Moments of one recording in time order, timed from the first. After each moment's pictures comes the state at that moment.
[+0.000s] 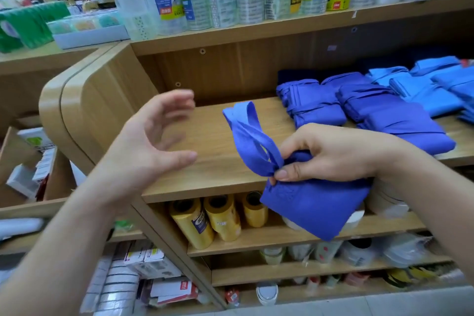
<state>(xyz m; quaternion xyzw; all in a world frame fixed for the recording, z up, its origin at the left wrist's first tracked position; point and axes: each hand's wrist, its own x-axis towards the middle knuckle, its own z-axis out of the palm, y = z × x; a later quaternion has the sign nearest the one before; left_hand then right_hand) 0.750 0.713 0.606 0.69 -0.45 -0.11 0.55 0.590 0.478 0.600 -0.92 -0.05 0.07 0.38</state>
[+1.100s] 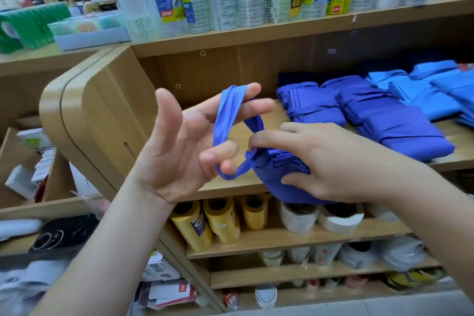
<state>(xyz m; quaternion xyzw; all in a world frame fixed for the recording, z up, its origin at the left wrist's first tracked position) 0.732 0.669 0.601 0.25 -0.42 -0.55 0.67 0.577 0.496 0.603 -0.99 -0.05 -0.10 0.10</state>
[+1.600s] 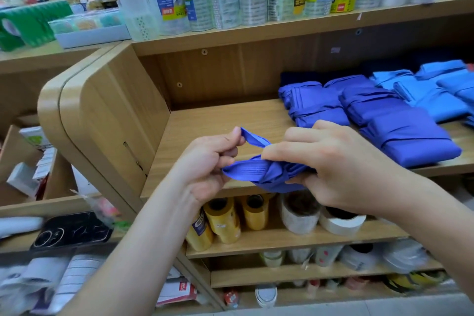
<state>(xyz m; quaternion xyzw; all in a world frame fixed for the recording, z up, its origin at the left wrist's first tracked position) 0.725 0.635 0.572 0.59 -0.11 -0.39 0.69 0.577 0.489 0.581 -0.96 -0.11 -0.26 0.05</state>
